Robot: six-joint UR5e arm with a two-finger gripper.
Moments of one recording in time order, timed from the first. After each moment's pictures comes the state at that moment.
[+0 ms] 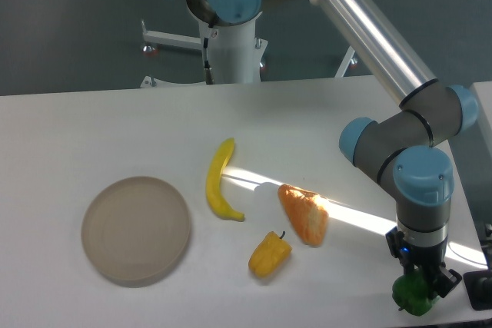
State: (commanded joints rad) arm 2.36 -2.55 -0.69 -1.07 1.63 1.48
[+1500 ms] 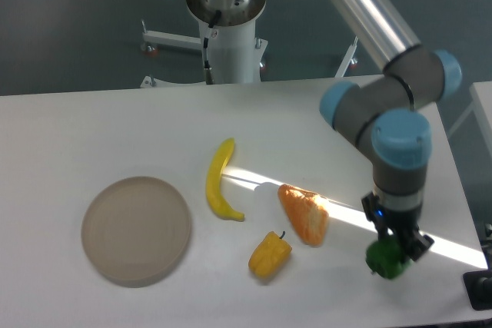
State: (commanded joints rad) arm 2.36 -2.17 -1.20 -1.07 1.61 1.49
